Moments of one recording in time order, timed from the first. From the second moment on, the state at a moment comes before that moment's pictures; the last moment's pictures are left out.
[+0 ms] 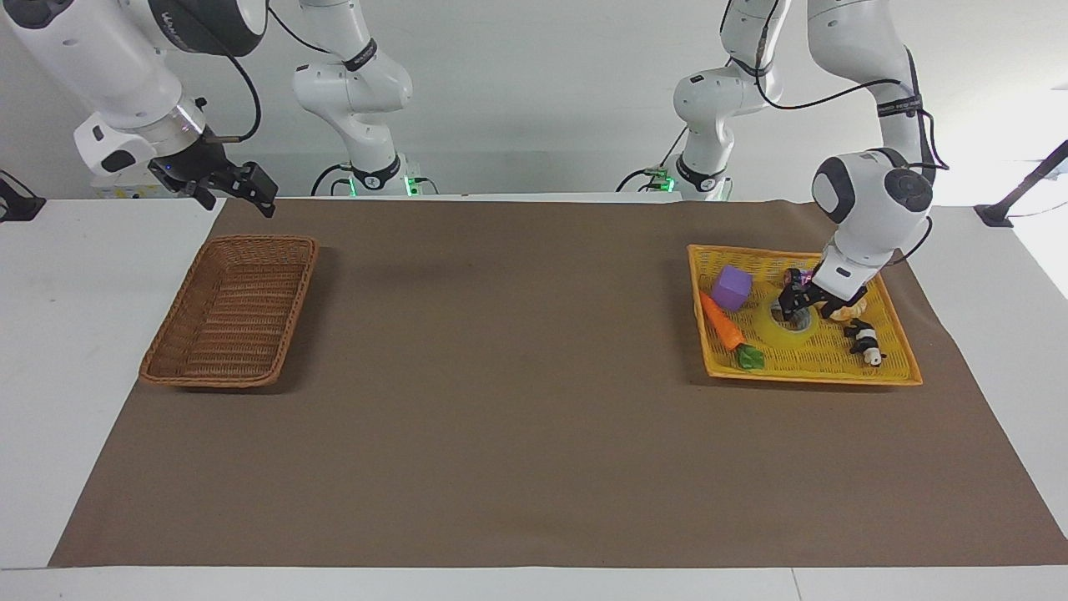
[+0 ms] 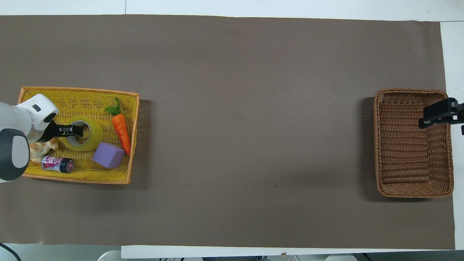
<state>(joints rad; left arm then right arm) 0.17 0.00 -0.12 -2.35 0.02 2.35 0.10 0.03 -0.05 -0.14 -1.64 0.00 1.40 0.07</state>
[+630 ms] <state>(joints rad) 0.18 0.03 -0.12 -2.38 0.02 2.39 0.10 0.03 -0.05 -0.14 -1.64 0.00 1.40 0.07</state>
